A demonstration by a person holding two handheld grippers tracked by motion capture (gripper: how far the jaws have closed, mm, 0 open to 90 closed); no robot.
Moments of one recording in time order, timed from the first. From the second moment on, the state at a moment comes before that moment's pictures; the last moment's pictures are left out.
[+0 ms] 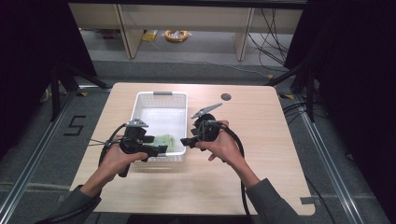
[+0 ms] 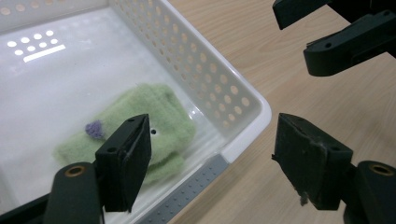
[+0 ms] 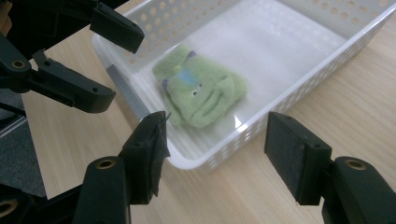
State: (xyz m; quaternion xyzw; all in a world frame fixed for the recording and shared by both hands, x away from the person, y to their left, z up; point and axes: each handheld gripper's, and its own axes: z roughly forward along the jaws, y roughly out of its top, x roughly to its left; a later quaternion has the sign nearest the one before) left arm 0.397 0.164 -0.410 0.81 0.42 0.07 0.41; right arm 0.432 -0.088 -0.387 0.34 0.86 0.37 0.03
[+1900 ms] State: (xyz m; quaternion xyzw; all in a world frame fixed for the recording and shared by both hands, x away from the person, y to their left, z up) left arm 0.327 0.127 -0.458 0.82 0.37 0.05 0.45; right arm 0.360 -0.191 -0.443 0.36 0.84 0.41 0.06
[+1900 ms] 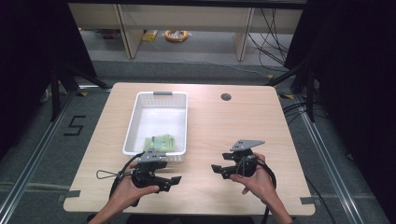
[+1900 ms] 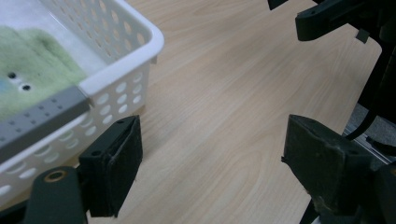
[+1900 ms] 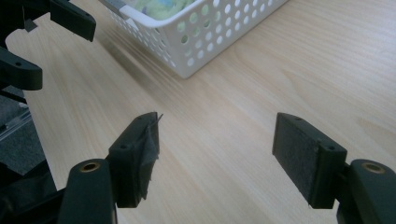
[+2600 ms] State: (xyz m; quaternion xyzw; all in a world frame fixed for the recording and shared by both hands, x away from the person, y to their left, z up) left arm 0.313 0.137 -0.497 0.83 0.37 0.04 0.42; right arm 0.332 -0.205 -0.466 0.37 0.84 0.40 0.06
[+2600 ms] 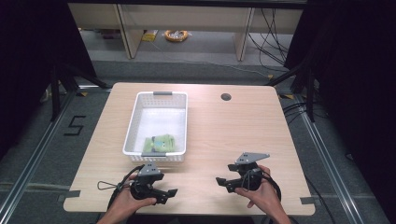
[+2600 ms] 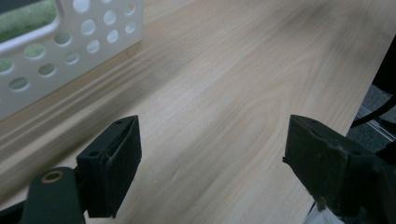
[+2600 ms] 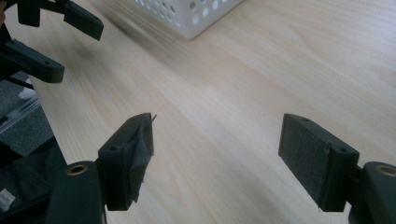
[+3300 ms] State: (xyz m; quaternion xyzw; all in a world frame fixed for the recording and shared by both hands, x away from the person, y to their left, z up) left arm 0.292 0.141 -0.502 0.84 0.35 0.06 0.41; right arm 0.302 -0.218 -0.491 0.38 0.85 0.36 0.06
